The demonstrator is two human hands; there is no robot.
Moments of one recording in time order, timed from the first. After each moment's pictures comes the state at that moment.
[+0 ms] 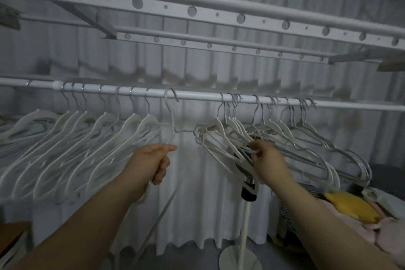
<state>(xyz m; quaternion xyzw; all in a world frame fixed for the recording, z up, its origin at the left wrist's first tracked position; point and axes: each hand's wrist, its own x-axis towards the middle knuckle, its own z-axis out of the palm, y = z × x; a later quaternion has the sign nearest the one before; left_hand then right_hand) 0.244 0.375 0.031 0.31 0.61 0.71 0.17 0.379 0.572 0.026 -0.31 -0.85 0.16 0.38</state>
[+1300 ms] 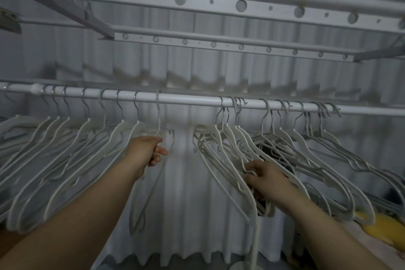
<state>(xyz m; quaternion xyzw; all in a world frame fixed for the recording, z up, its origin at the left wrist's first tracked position) 0.160 0.470 0.041 0.21 0.65 0.72 0.10 0.353 0.645 0.011 -0.26 -0.86 0.37 0.26</state>
